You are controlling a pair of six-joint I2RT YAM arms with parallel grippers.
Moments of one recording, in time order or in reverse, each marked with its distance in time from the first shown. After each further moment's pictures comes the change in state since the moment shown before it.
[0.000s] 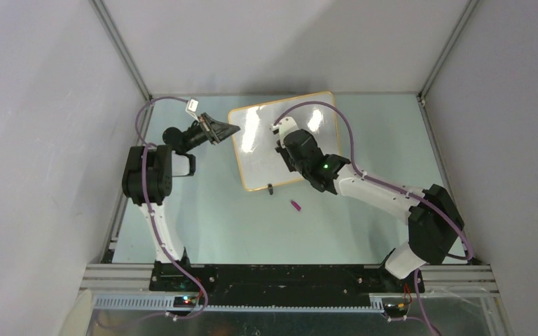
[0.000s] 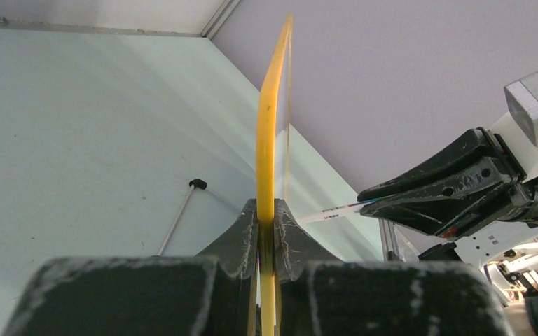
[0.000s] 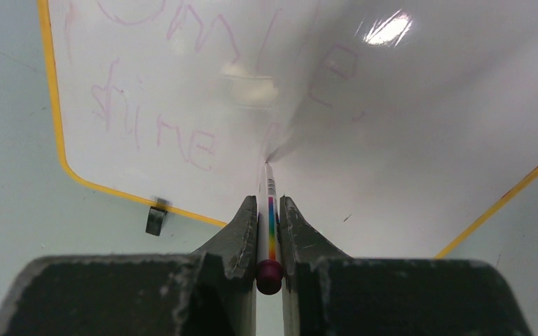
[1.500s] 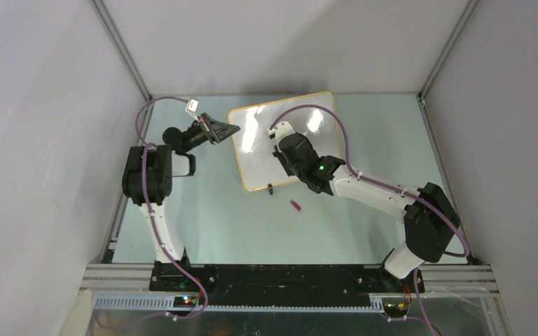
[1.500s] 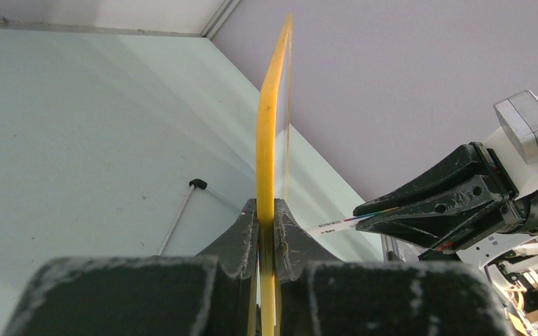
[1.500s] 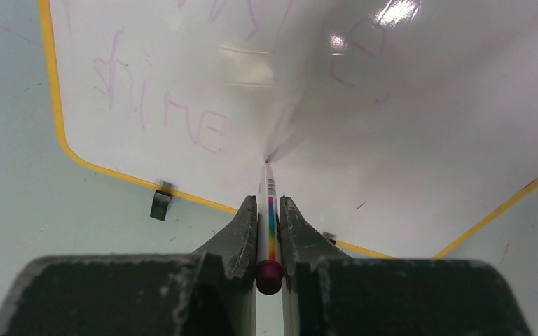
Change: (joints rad) left arm 0.000 0.000 0.000 0.000 0.000 0.000; right arm 0.020 0.026 0.017 -0.048 0.012 0.013
